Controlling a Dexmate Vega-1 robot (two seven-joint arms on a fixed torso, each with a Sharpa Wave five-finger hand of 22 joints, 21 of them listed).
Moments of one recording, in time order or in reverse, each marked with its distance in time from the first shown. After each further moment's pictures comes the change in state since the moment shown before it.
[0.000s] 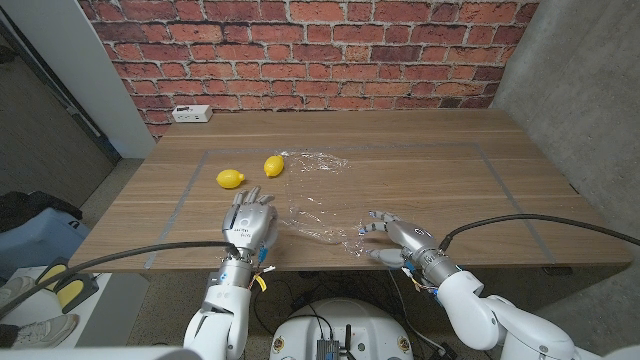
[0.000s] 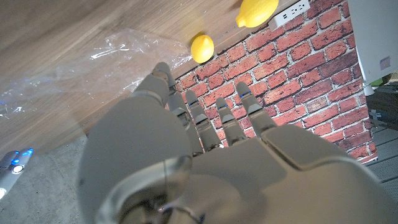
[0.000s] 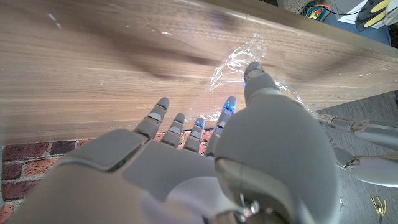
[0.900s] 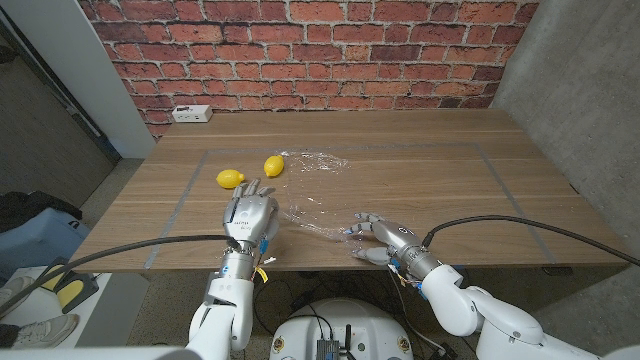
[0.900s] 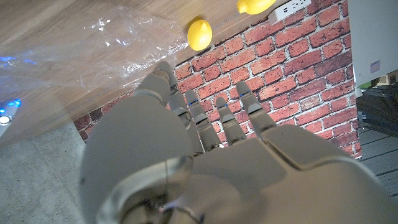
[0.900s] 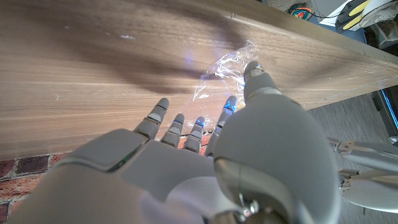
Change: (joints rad) left arm -0.045 -0.006 0.023 -0.005 -0.066 0.018 0.061; left_hand 0.013 0.000 -0.004 -0.004 0.006 -0.007 0.014 0.004 0.028 0.020 0.009 -0.005 0.000 0.009 -0.002 -0.003 0.000 0.009 0.009 0.000 0.000; right arm 0.099 0.101 -0.050 0.143 -0.022 0.111 0.069; right_hand 0.021 0.021 -0.020 0.005 0.011 0.080 0.014 0.023 -0.007 0.042 0.004 0.024 -0.001 0.004 -0.002 0.017 0.000 -0.006 0.004 0.012 0.000
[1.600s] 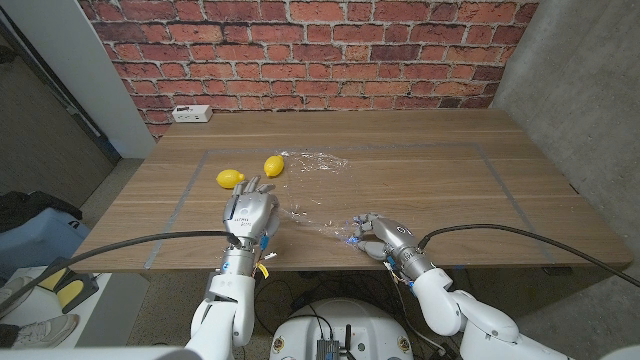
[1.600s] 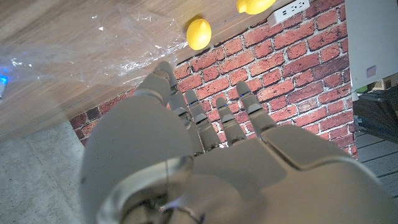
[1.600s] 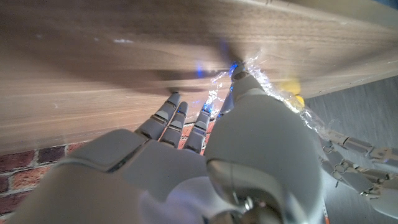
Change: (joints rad) left arm -0.013 0.004 0.011 -0.015 -0.020 0.023 -0.014; left_hand 0.005 0.002 0.000 0.000 0.006 -0.002 0.002 -0.001 0.020 0.003 0.003 -0.008 0.005 0.000 0.000 -0.006 0.000 0.000 0.000 0.000 0.005; right arm 0.004 0.118 -0.004 0.174 -0.031 0.092 -0.127; right_hand 0.090 0.119 0.004 -0.005 -0.032 0.353 0.145 0.083 -0.006 0.237 -0.032 0.047 -0.001 0.135 0.000 0.074 0.017 0.132 -0.093 0.040 0.002
